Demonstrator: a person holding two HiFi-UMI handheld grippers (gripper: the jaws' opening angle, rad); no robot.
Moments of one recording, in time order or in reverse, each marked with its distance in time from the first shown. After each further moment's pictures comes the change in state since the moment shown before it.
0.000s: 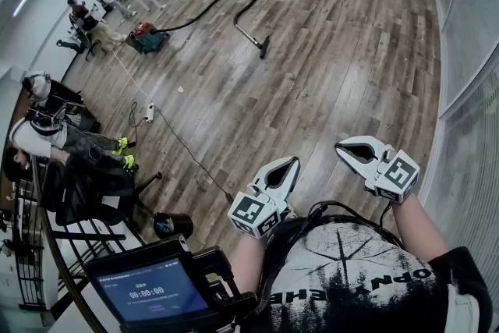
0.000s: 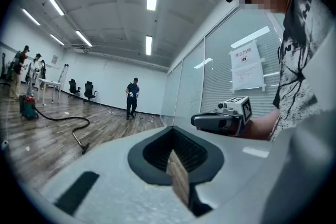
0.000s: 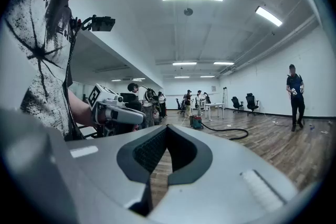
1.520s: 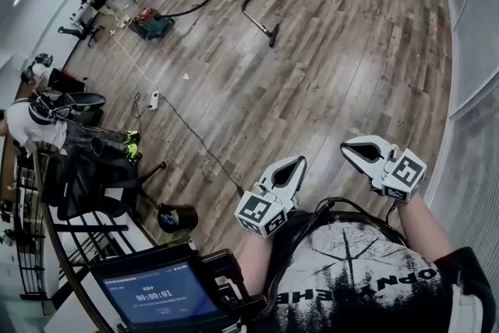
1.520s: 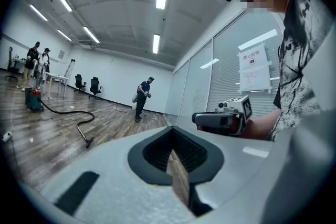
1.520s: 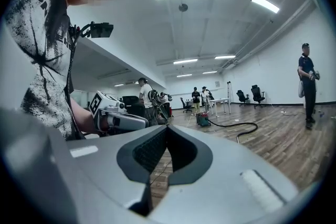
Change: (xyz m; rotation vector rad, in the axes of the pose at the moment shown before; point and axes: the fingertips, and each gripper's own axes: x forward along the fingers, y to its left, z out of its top) left arm -0.017 0.054 -0.014 -0.060 0.011 0.039; right arm 0.055 -0.005 -0.020 0.061 0.009 0.067
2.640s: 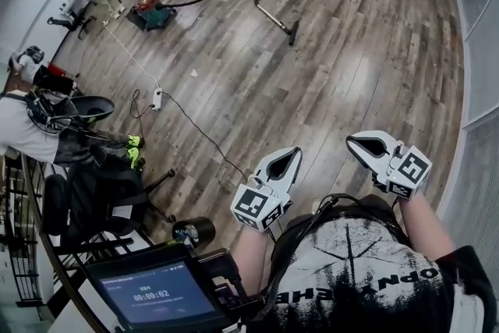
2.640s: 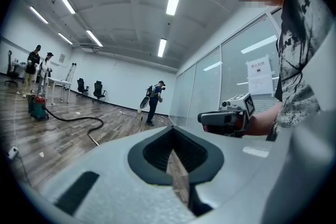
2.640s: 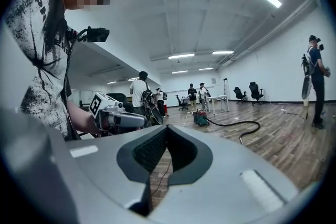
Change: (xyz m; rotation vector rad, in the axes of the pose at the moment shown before) left arm -0.091 0.272 0.056 0.029 -0.016 -0.004; right arm 0.268 -0.028 0.027 0.029 0.035 -0.053
